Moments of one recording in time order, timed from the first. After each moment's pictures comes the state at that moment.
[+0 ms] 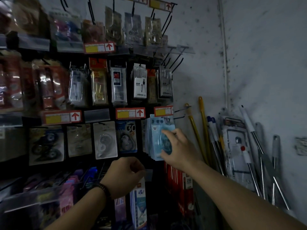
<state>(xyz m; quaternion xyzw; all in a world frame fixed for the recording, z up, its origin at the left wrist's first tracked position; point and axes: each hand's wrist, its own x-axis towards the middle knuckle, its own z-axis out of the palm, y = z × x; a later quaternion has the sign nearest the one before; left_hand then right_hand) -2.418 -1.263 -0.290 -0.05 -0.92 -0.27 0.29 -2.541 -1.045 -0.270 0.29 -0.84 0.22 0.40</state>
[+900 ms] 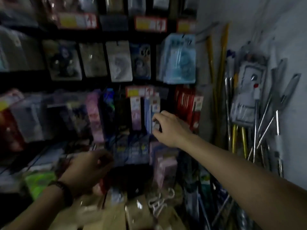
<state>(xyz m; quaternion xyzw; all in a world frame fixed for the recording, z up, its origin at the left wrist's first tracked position) -2.258 -1.376 -0.492 0.03 -0.97 -0.18 0.18 -2.427 -1.109 -0.420 0.38 -0.89 0.18 0.19</state>
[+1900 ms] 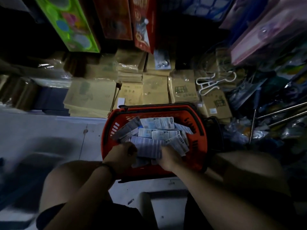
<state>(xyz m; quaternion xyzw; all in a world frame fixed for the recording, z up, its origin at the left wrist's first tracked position) -2.095 -1.399 -0.927 0.30 -0.84 -0.39 -0.23 -2.218 -1.213 -1.054 0.25 -0.88 0.13 -0.39</state>
